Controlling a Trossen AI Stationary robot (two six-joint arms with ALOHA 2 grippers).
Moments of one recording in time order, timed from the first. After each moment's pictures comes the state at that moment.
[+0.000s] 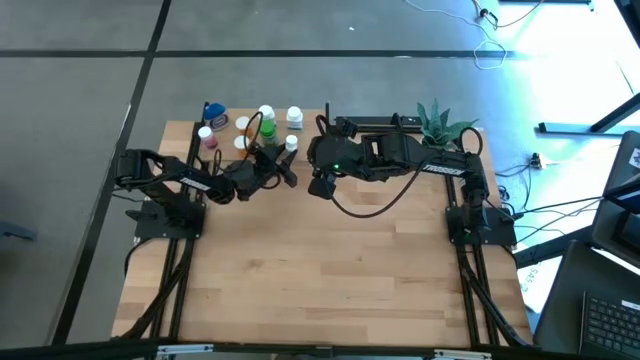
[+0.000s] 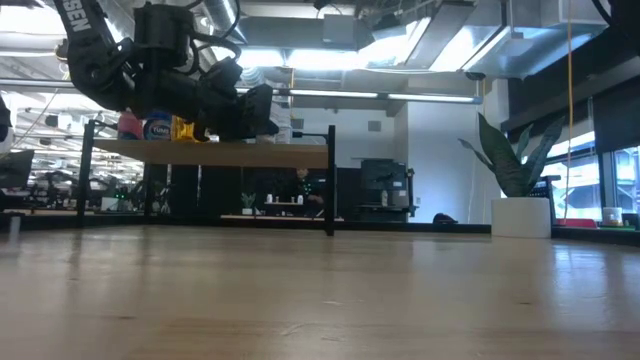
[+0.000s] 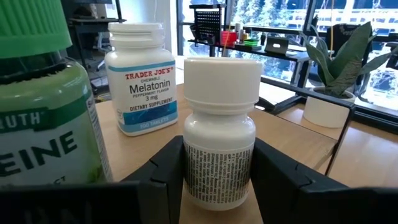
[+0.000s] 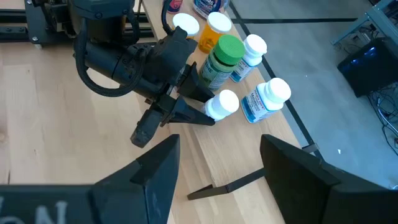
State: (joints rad) left arm 0.24 1.52 0.40 1.18 -0.68 -0.03; right arm 0.04 1.99 2.35 -1.16 0.55 0.07
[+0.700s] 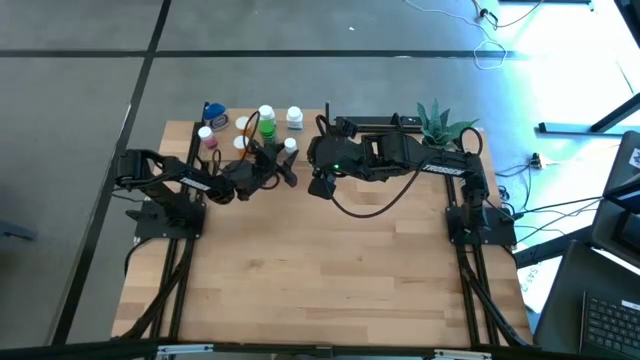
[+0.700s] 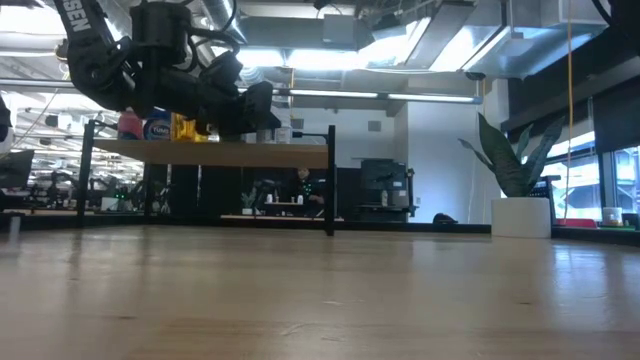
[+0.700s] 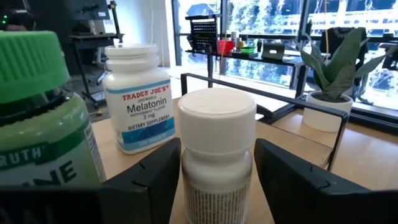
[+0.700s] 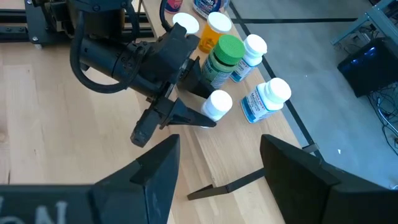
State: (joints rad) left arm 0.24 1.52 0.40 1.22 -0.67 0.05; right arm 0.04 1.99 2.35 -1.16 0.55 0.07
